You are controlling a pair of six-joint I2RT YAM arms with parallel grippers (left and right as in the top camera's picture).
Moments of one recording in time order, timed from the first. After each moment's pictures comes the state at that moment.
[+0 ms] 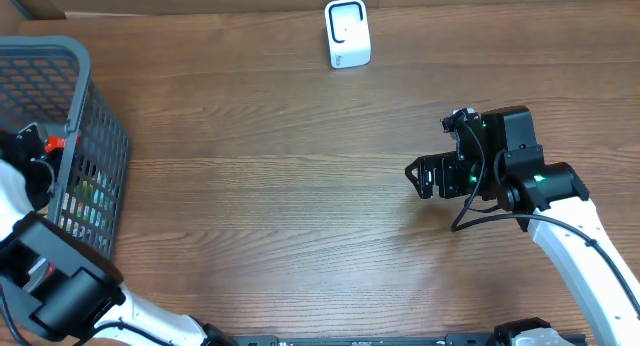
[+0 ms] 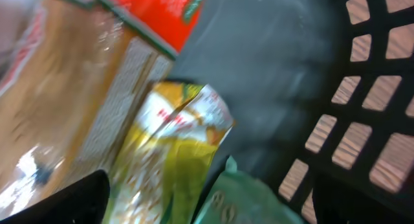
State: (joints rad) left arm 0.81 1.94 1.54 -0.88 0.24 0.22; right arm 0.21 1.29 0.96 -0.69 -0.36 0.10
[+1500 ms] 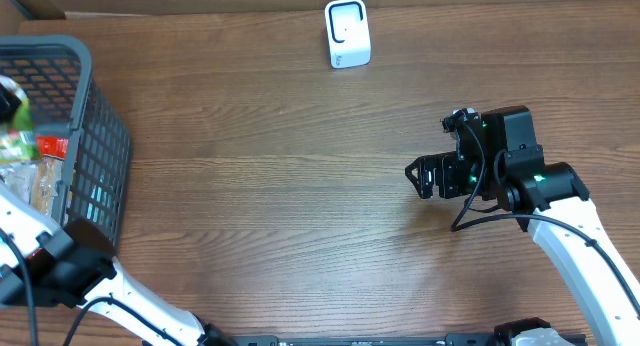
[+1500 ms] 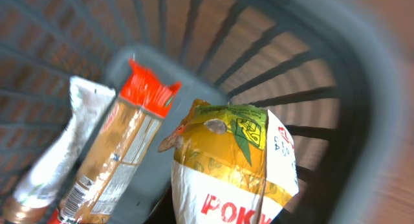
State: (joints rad) left arm 0.75 2.13 2.67 -1.62 0.26 0.09; right arm 0.21 1.29 0.96 -0.69 -0.36 0.10
